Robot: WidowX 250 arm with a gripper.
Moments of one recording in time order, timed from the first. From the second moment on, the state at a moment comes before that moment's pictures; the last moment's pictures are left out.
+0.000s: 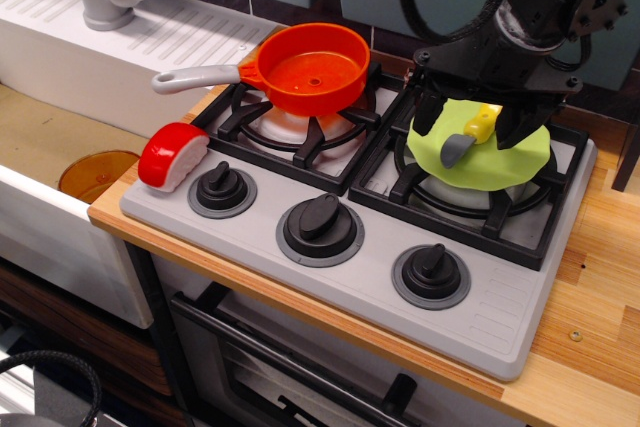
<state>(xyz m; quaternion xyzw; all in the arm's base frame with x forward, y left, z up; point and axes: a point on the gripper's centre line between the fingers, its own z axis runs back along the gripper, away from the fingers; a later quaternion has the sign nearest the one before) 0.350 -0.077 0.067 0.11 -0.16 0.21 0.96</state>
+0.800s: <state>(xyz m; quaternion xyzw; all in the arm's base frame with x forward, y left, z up) 0.321 -0.084 0.142 0.18 -0.04 0.22 0.96</state>
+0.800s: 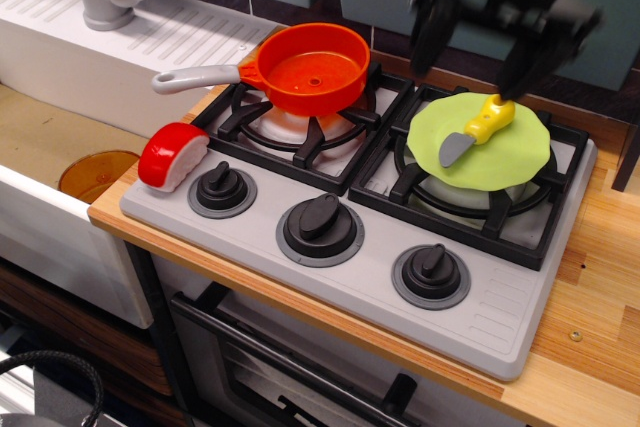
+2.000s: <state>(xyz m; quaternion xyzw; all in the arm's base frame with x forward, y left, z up) 0.312 0.085 0.145 0.12 -0.10 0.08 0.98</state>
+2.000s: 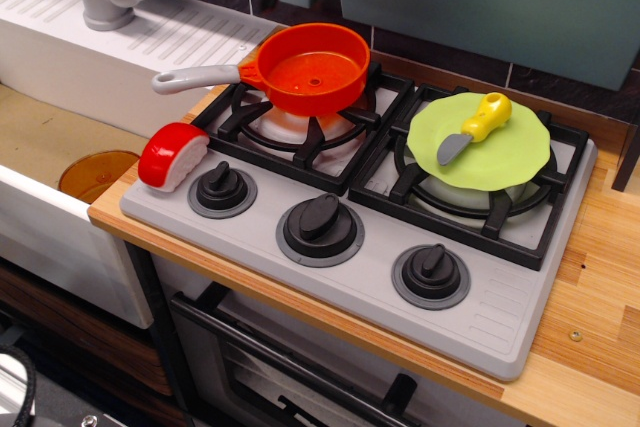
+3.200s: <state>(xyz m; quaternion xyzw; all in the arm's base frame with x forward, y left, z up) 0.259 0.129 0.039 0.11 -0.14 0.12 0.98</state>
